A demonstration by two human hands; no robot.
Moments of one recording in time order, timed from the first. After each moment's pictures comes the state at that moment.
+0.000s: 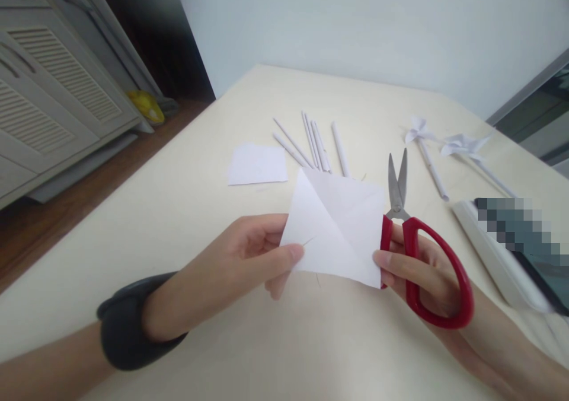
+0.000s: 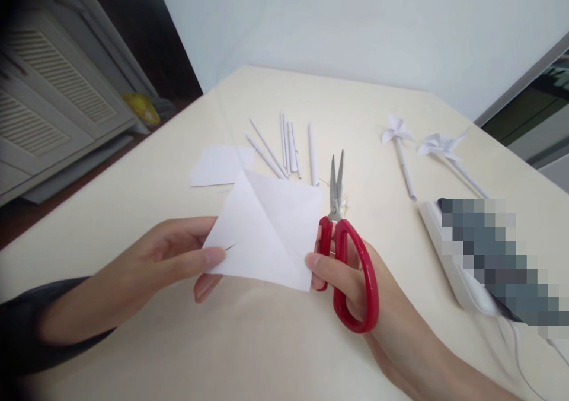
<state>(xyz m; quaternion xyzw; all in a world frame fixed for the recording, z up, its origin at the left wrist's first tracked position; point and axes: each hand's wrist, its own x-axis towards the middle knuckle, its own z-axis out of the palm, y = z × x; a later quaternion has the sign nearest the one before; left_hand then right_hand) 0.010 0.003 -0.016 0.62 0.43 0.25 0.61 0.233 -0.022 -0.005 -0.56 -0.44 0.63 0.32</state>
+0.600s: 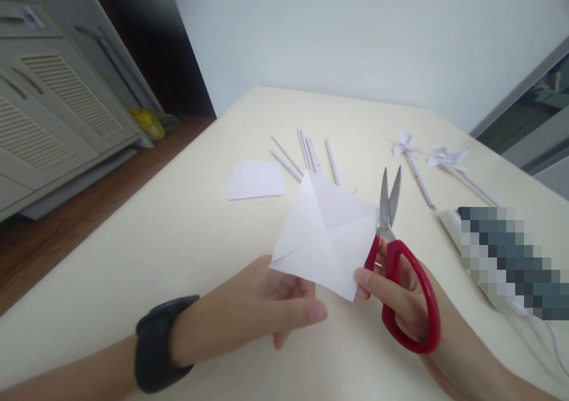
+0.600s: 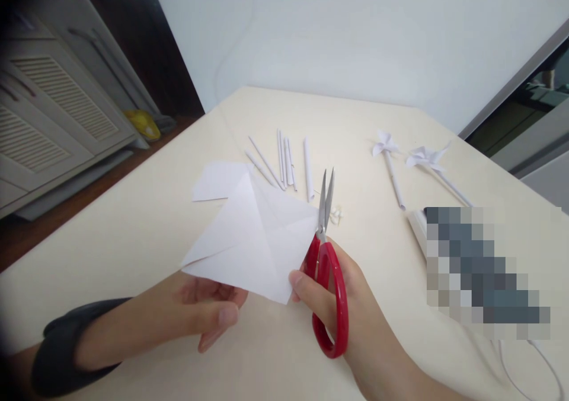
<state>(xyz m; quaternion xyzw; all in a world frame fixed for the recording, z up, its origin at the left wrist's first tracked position) 0.020 -0.008 -0.029 0.61 0.38 0.15 0.68 0.225 -0.035 -0.027 -0.53 -0.49 0.58 0.38</state>
